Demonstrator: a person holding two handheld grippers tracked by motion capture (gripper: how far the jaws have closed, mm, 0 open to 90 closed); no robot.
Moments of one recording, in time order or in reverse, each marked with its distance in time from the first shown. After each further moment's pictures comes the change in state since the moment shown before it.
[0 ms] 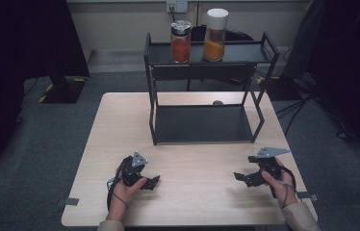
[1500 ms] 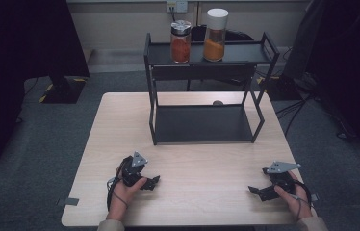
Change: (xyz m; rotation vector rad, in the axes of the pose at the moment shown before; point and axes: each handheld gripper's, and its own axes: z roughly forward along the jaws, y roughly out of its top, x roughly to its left) left arm 0.000 0.000 0.000 0.000 0.000 0.000; right arm -0.001 -0.043 -0.019 0.092 -0.088 -0.093
